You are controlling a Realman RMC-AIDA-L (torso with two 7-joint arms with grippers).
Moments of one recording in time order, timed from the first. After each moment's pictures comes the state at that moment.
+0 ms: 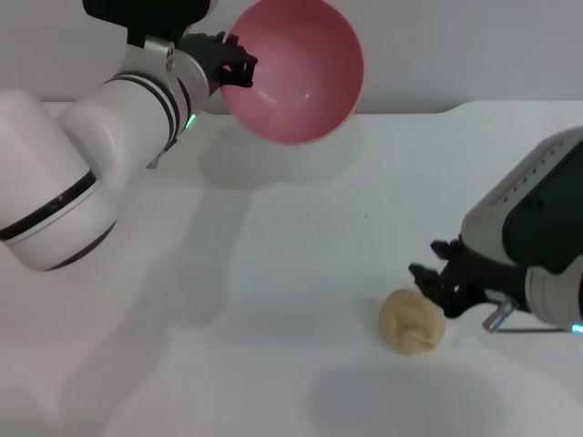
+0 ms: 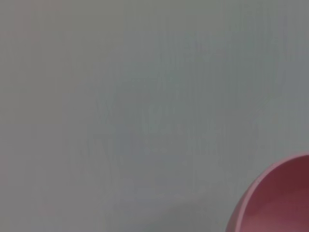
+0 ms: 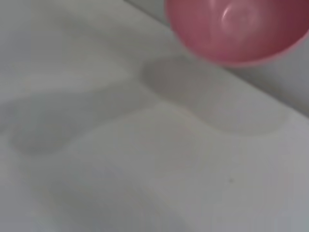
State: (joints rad) left arm -0.55 -2.06 1.98 1.21 0.40 -0.45 -0.80; right arm -0.03 2.07 1.19 1.90 -2.80 1.03 -0.39
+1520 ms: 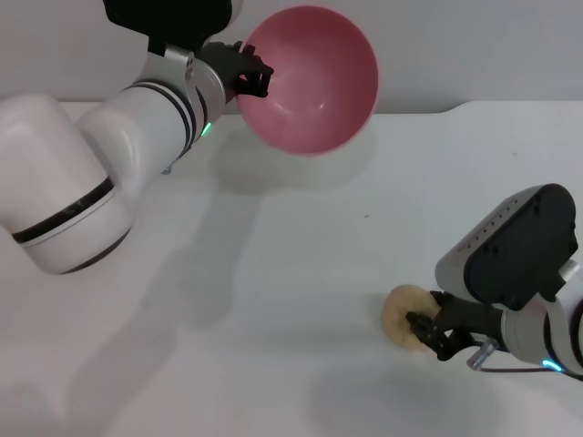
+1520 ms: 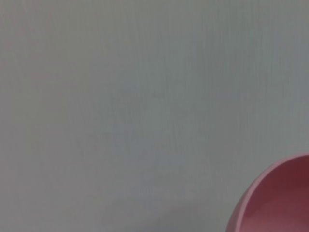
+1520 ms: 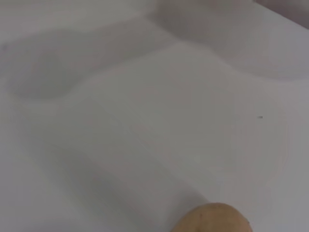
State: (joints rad) left arm -0.58 -2.07 2.01 1.18 0.40 -0.44 -0.80; right arm 0.02 2.07 1.14 1.67 -2.81 0.95 -0.33
